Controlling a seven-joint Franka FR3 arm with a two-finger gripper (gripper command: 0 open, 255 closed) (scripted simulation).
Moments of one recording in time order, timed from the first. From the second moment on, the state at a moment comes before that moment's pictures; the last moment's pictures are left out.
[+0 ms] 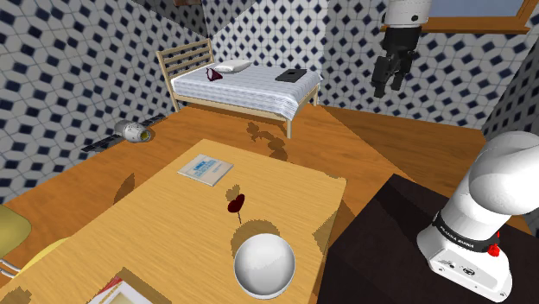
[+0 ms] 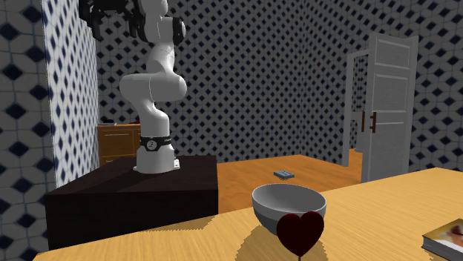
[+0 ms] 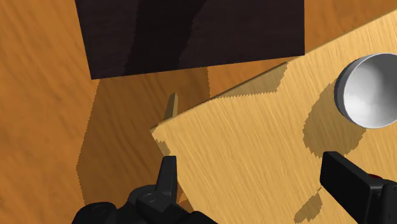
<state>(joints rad) -0.01 -0.78 -0.05 -2.35 0.02 1.53 0.05</state>
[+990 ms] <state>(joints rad) -0.02 -0.60 0.22 -2.46 0.29 1.80 0.58</state>
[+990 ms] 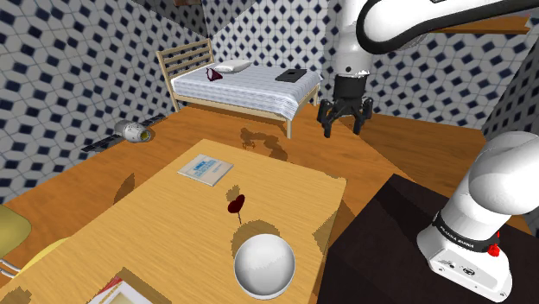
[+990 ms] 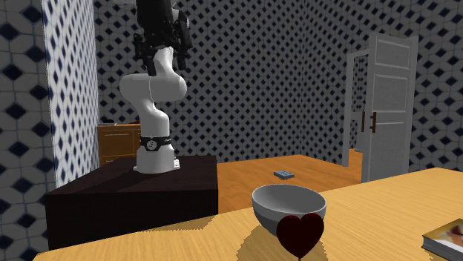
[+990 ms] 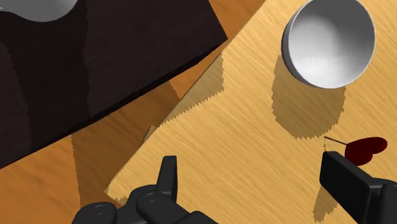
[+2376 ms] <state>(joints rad) -0.01 0.16 0.47 -2.14 0.34 2.33 1.38</state>
